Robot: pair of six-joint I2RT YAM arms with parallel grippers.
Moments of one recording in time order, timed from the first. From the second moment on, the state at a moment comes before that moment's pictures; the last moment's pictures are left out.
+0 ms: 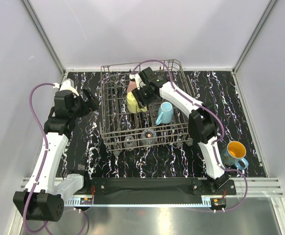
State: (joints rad) left arm -0.05 0.98 0.98 -0.52 0.03 -0.47; right arm 0.64 2.23 2.04 -0.81 -0.13 -0.05
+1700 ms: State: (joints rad) left arm -0.05 0.98 0.98 -0.52 0.07 -0.47; right arm -0.14 1.24 1.15 -0.98 0.48 0.72
